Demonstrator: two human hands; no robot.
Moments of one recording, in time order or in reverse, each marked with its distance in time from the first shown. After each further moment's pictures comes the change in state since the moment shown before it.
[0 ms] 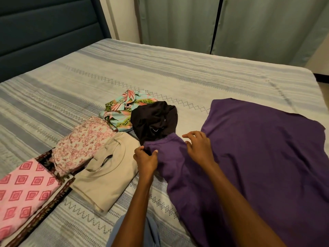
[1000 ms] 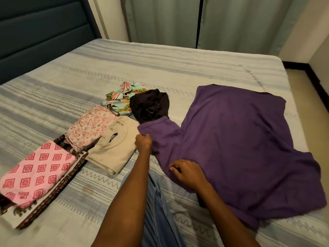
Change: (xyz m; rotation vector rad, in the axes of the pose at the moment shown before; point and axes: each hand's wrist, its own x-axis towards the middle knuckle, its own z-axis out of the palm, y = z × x) left_hand -0.045 -0.005 -0.030 0.122 -0.010 -0.126; right_hand -0.211 -0.062 -0.025 0.010 -0.298 -0.071
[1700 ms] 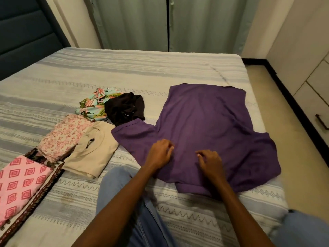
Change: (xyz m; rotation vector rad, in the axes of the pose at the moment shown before) left_hand -0.116 -0.038 0.056 0.551 -0.446 1.211; right_hand -0.100 0.101 -0.049 0.047 0.526 0.404
